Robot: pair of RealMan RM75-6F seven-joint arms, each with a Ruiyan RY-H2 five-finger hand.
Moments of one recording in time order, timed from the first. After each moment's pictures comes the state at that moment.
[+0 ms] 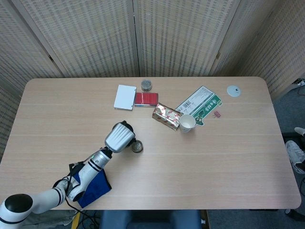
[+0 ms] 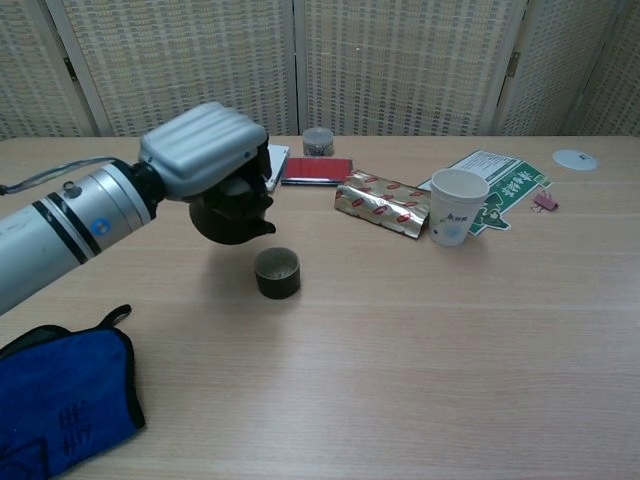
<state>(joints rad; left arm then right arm) -0.84 -1.81 -0.13 -0.98 1.58 1.20 0.22 0.04 -0.91 0.15 -1.80 -1.34 1.57 -0.23</state>
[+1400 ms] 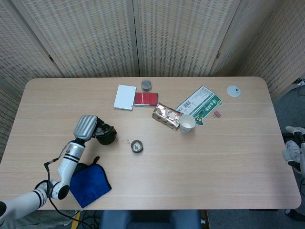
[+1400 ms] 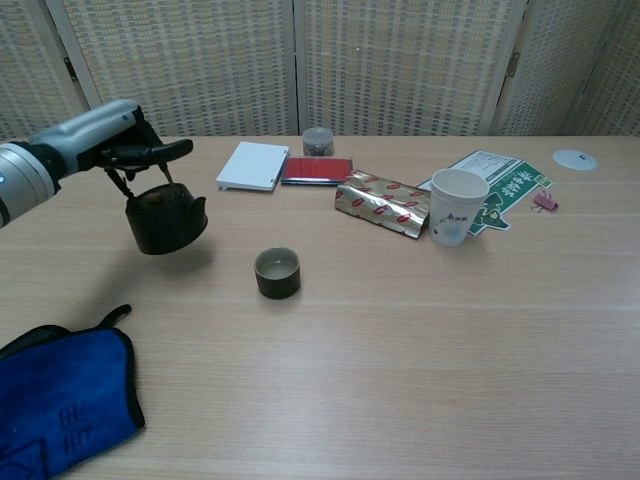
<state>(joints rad) -0.72 -1.65 -0.22 -1.08 1.29 1.04 -0.14 0.07 -0.92 0.15 -1.81 -1.34 1.53 -0.25</state>
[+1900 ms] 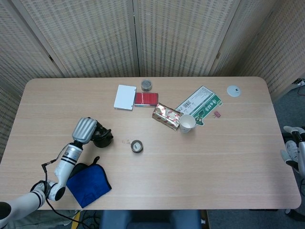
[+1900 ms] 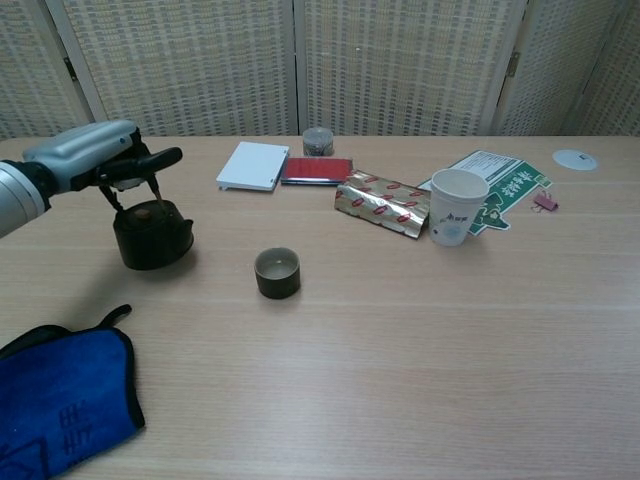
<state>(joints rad) -0.71 -1.69 -0.15 -0.94 1.39 1.07 -0.15 0.08 -0.93 0.16 -1.80 -1.34 1.52 -0.25</state>
